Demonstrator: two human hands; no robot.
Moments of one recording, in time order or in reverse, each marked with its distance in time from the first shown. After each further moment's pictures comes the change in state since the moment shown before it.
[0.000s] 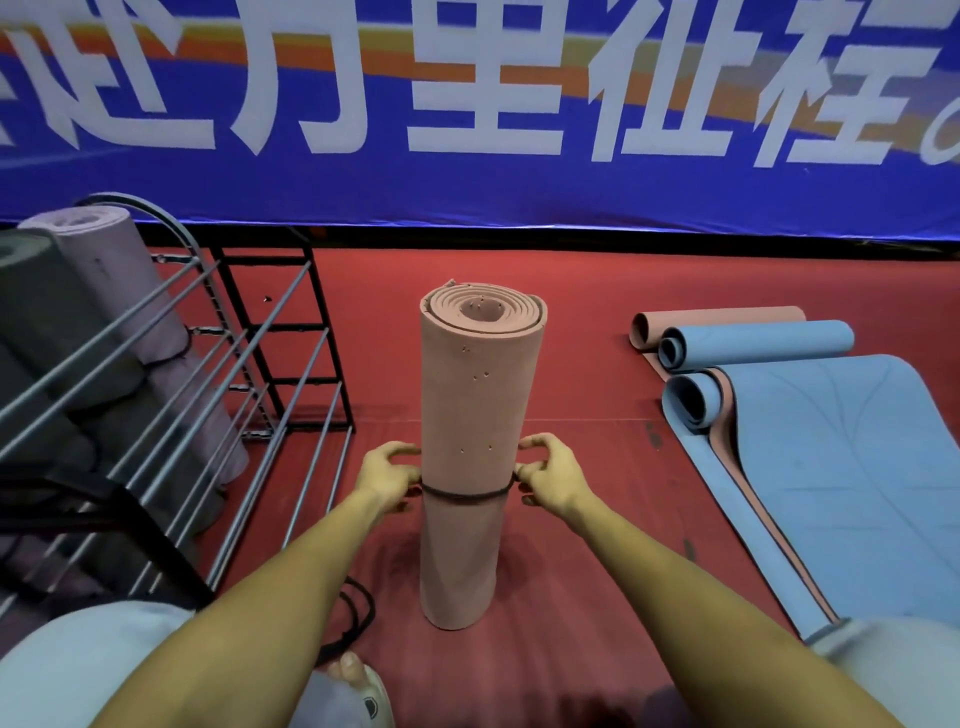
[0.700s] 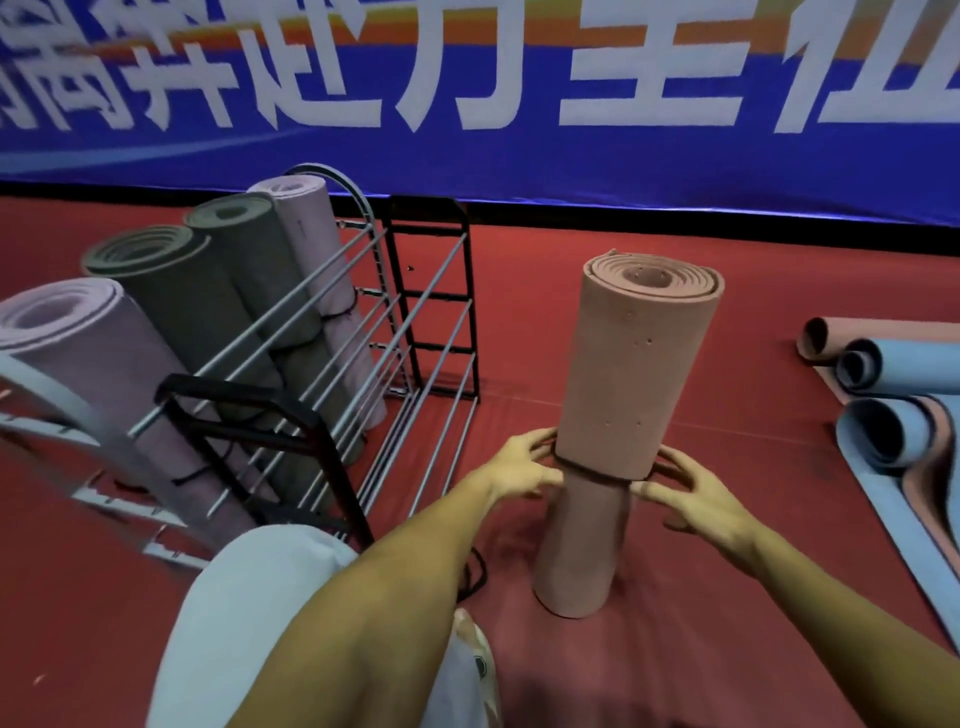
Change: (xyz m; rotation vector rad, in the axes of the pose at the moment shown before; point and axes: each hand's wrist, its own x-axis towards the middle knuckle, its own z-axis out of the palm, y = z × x) left_hand -0.005 -0.012 -0.019 0.056 -0.308 0.107; right_hand -0.006 0.008 -0.001 -0.043 -0.287 -0.108
